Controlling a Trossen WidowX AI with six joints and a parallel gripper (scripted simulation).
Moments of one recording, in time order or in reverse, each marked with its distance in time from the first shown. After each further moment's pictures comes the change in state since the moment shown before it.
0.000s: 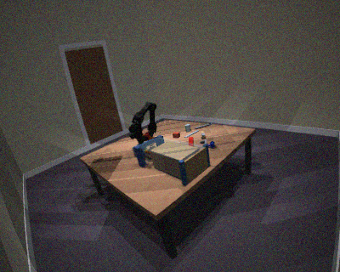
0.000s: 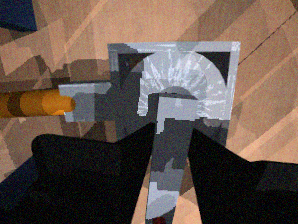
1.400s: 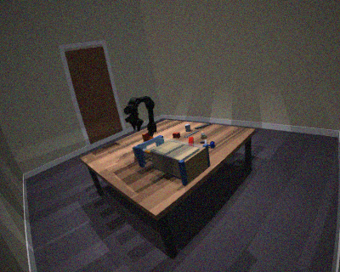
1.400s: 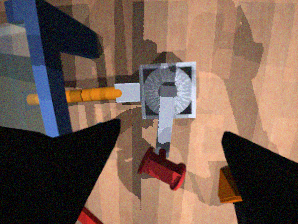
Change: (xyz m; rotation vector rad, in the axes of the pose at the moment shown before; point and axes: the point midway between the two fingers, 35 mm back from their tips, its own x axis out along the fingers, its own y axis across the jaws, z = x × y) arm -0.133 -0.023 0.007 0.055 -0.082 0.134
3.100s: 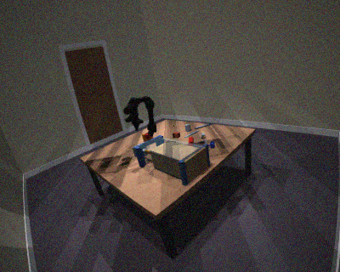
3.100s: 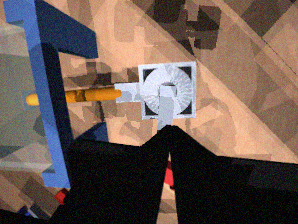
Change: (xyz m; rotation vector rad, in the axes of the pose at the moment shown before) arm 0.000 0.000 0.000 0.001 0.001 0.000
